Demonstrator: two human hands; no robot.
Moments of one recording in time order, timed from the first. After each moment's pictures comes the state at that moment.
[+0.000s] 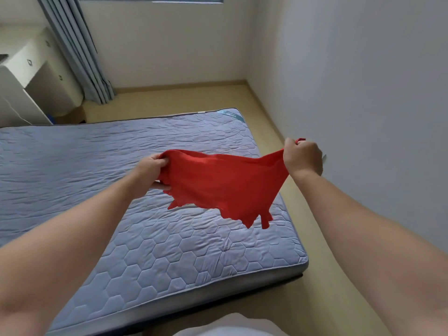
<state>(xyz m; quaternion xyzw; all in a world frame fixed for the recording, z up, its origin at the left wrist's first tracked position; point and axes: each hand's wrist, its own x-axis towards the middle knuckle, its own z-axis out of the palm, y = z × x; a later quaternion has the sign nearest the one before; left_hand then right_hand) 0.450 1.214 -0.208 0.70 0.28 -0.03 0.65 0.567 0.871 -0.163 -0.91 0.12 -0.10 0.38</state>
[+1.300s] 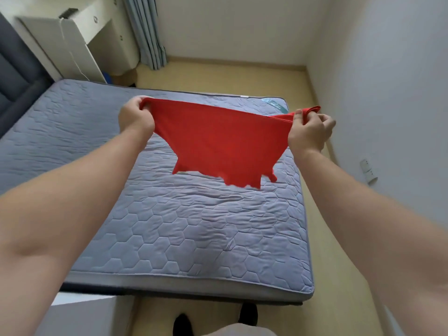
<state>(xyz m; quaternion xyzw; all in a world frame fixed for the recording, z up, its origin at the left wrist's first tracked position) 0.532 1.264 -0.189 0.75 0.43 0.30 0.40 0.720 0.942 -0.189 -0.89 -0.01 -0.10 0.45</state>
